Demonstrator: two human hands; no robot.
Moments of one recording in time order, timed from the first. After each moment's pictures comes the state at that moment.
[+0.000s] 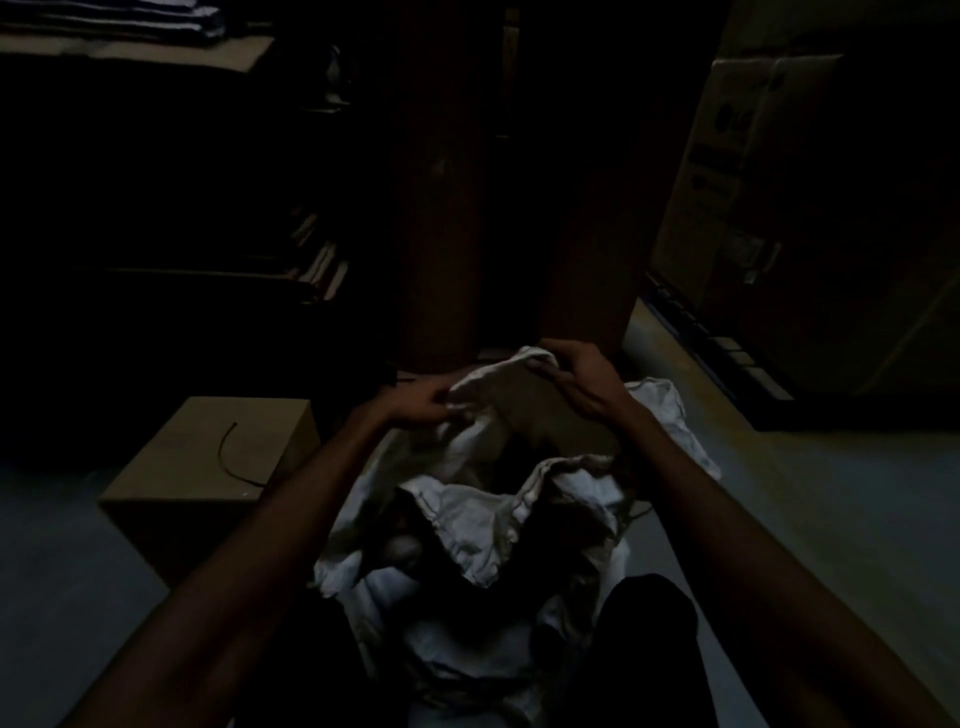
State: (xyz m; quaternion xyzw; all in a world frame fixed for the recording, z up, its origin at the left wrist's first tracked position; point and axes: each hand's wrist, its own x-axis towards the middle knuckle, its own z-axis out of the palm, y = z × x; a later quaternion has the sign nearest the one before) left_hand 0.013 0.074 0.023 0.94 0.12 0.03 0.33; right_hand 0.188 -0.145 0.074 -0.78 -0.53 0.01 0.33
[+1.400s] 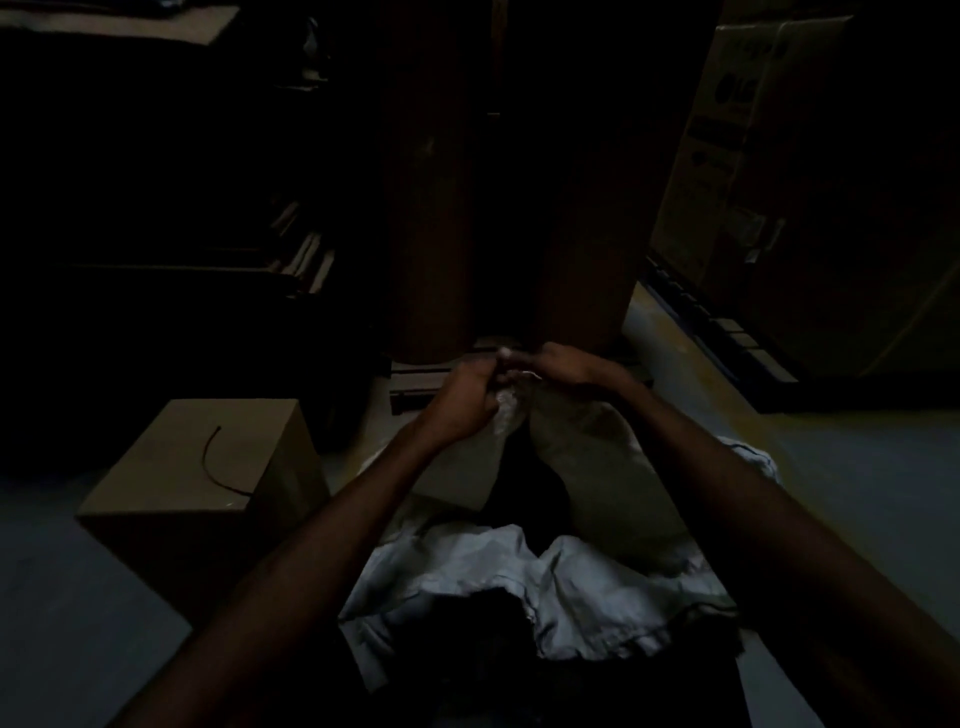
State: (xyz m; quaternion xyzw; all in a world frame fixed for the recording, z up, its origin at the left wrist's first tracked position) left_hand 0.053 0.003 0.037 0.92 0.13 0.28 0.25; right_hand 0.192 -0.106 0.090 -0.80 -0.48 0.26 0.25
